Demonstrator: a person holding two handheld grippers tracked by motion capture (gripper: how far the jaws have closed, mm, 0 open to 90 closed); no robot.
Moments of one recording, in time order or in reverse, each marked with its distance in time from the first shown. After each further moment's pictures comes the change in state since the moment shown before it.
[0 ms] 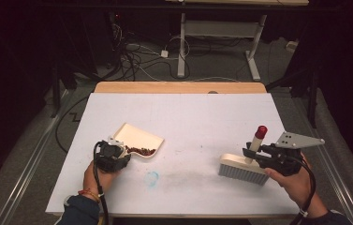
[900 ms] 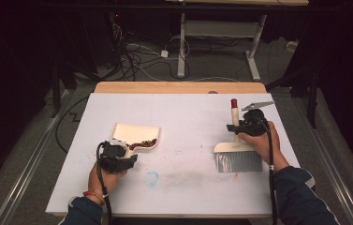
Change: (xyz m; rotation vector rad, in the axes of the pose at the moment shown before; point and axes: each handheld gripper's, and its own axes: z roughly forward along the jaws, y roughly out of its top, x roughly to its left) left arm -0.011 0.000 -0.002 -0.055 -0.049 -0.023; right arm -0.080 0.025 0.120 0.270 -0.155 0.134
